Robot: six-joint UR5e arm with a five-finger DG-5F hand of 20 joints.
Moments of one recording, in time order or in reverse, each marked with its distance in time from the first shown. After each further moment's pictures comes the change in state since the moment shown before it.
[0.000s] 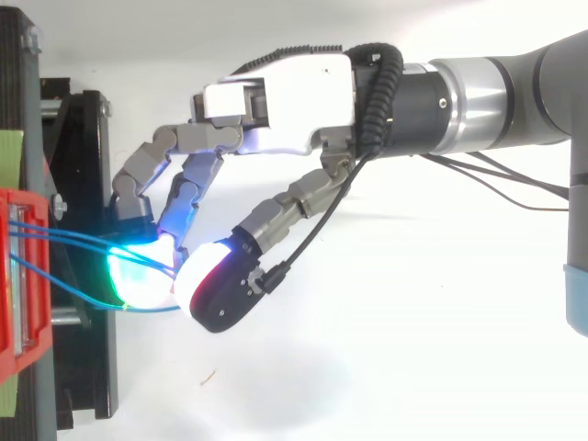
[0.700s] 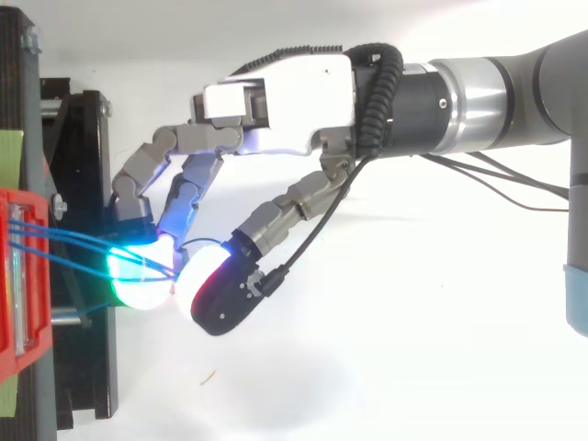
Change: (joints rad) arm 0.000 0.000 0.000 0.003 -0.001 -0.002
